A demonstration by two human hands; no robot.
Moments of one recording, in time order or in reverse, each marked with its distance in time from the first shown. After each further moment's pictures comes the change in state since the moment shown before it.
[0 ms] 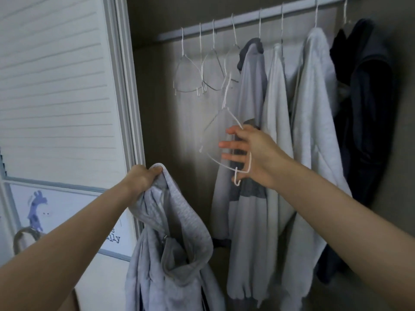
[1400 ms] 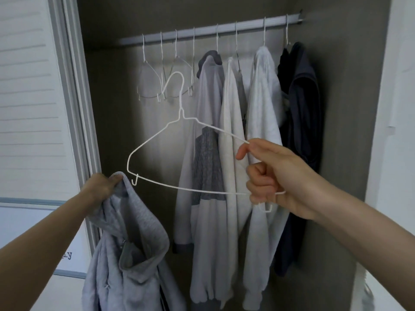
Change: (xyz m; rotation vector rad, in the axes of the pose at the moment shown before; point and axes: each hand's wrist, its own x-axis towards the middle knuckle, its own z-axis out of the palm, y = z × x) left_hand 0.029 -0.012 0.015 0.116 0.075 0.085; right_hand -0.109 -0.029 -0.082 -0.066 -0.111 -0.039
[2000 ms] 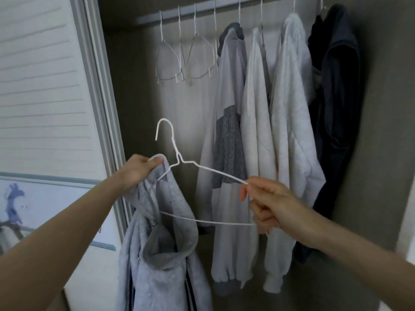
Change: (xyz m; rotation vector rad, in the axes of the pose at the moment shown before) left_hand -0.046 0.028 0.011 -0.123 -0.228 0.185; right_hand 0.005 0.099 -0.004 -0.181 -0.160 0.074
